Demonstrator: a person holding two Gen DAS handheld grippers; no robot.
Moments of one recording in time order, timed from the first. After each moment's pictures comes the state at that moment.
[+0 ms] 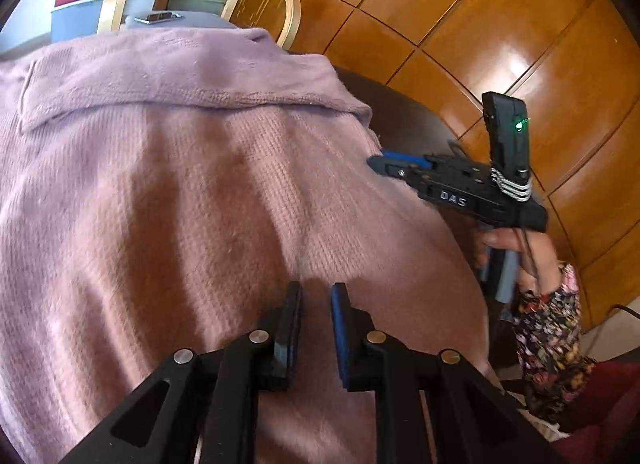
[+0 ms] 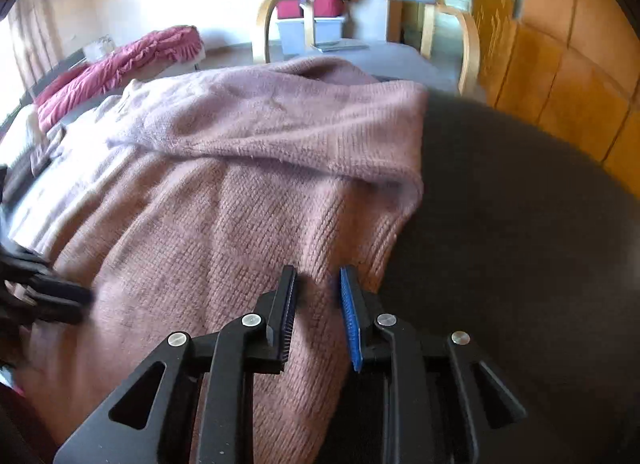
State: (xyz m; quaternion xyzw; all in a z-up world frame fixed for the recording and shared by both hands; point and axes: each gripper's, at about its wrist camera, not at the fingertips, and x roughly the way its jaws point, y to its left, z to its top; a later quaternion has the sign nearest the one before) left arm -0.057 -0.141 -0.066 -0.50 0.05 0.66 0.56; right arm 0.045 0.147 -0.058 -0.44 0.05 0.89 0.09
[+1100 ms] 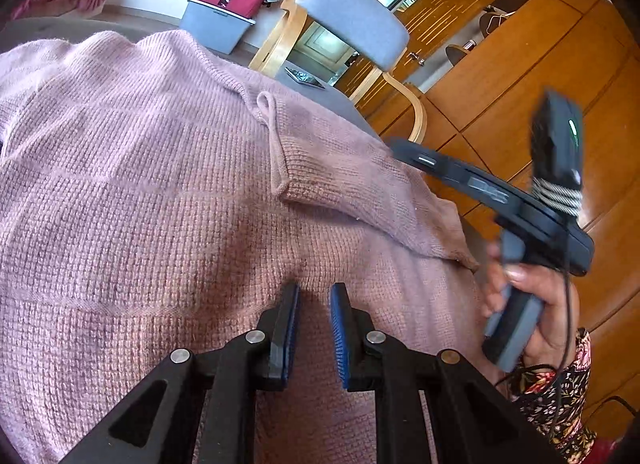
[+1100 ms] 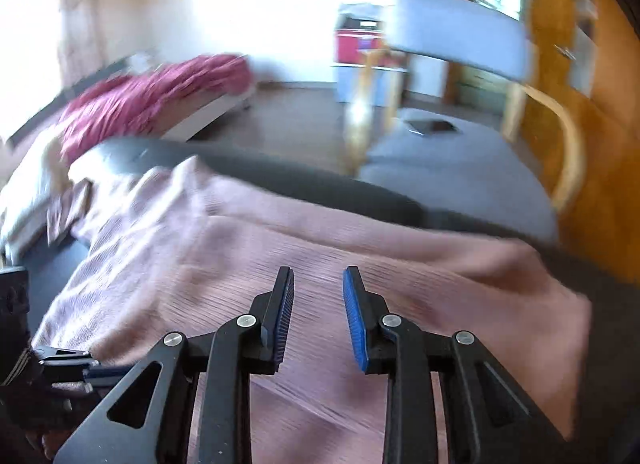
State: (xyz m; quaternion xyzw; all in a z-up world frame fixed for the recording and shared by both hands) left arm -0.166 -0.224 -0.078 -0.47 -0.14 0.77 0.41; right arm -0.146 0.012 -0.007 -0.38 0.00 0.92 0.01
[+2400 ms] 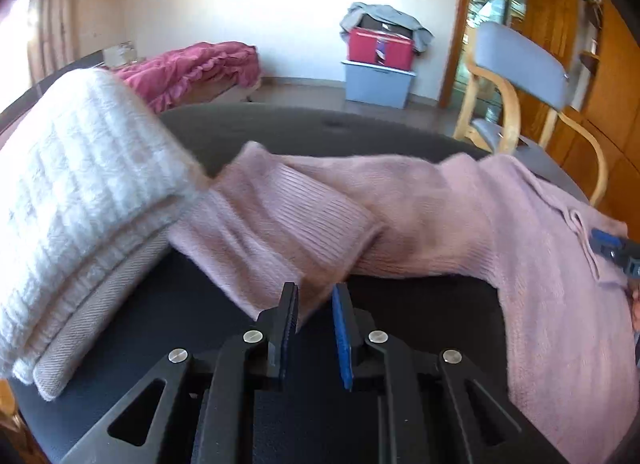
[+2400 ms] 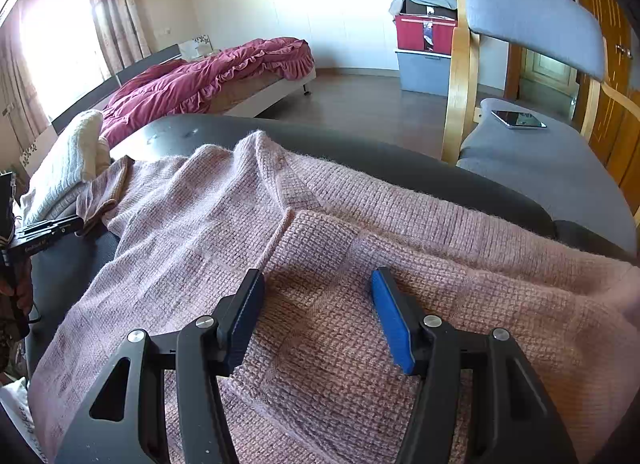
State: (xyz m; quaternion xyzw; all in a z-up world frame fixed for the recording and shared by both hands) left arm -0.270 -0.425 -0.066 -0.41 0.03 0.90 0.11; right arm -0.190 -0.009 -0.042 -0.39 0.05 0.92 -0.09
